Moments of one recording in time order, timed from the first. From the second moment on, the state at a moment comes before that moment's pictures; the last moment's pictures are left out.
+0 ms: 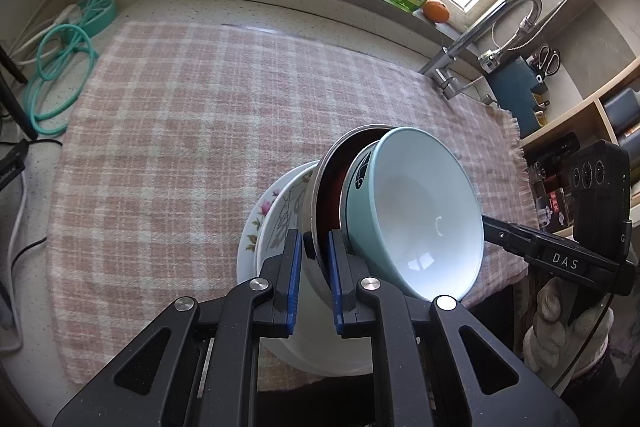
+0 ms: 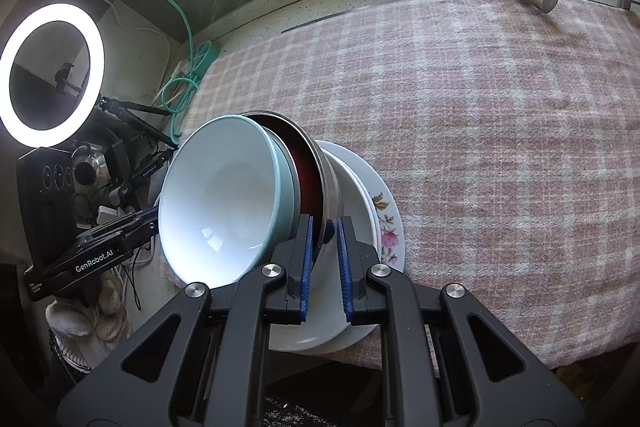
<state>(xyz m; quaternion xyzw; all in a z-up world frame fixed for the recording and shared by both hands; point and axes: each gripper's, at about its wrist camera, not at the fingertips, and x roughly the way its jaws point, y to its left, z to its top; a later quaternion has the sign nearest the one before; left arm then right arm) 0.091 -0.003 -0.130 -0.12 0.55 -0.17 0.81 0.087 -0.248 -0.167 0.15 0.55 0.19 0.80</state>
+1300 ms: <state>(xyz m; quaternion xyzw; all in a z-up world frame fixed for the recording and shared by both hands) 0.032 -0.006 -0.064 -0.07 0.42 -0.11 0.90 0.014 -0.251 -0.085 0.06 0.39 0.11 0.91</state>
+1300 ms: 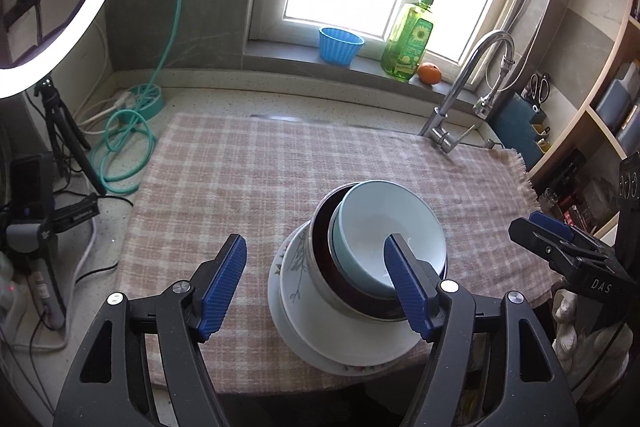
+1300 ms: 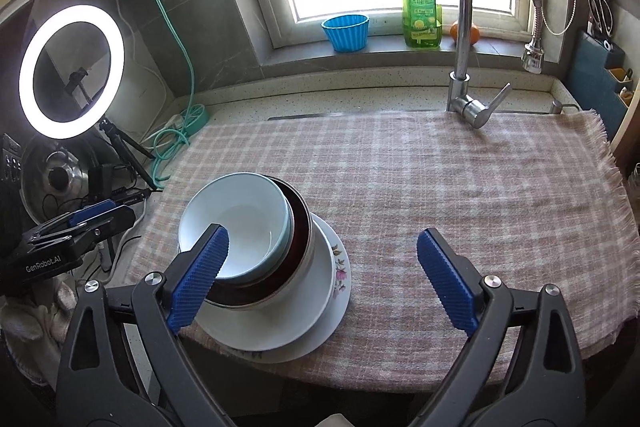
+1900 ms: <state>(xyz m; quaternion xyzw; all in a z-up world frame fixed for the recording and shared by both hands) 0.026 -0.005 -0.055 -0.07 0.40 -0.10 0.91 0.008 -0.253 -0.077 0.08 0.37 0.10 0.92</state>
